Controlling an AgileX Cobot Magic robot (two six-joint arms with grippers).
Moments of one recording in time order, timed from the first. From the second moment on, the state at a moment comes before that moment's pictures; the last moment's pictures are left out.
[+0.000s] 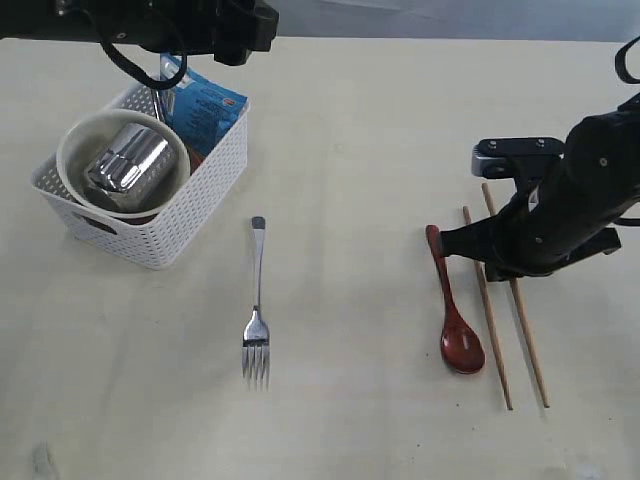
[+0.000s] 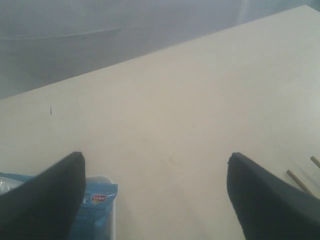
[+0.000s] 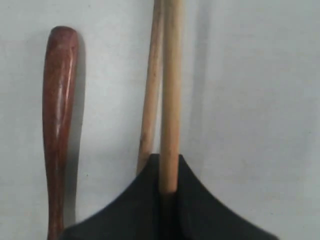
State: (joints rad) left arm -0.44 1.42 -0.99 0.07 0.15 -0.14; right arm 0.34 1.70 -0.70 -0.04 0.43 0.27
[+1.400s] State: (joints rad) left arm -0.44 1.42 -0.99 0.20 0.27 -0.11; right arm 0.34 1.40 -0.78 -0.17 0.27 0.29
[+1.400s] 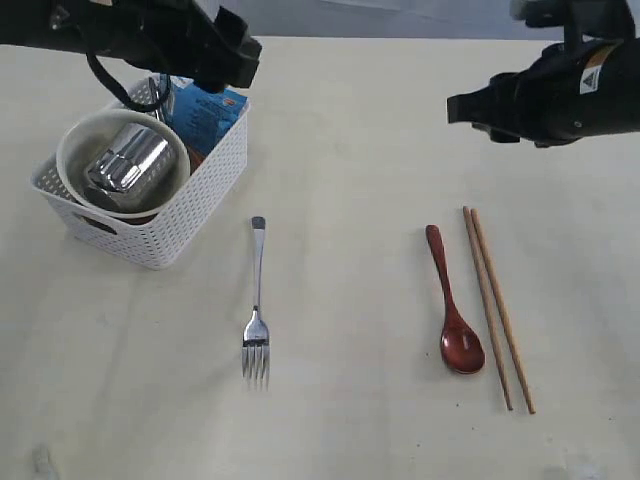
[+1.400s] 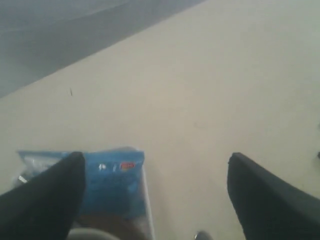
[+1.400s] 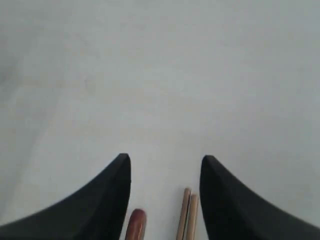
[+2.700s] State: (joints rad) left arm -0.44 1.83 -1.20 0.48 0.99 -0.34; right arm 0.34 1.39 -0.84 -0.31 0.17 0.30
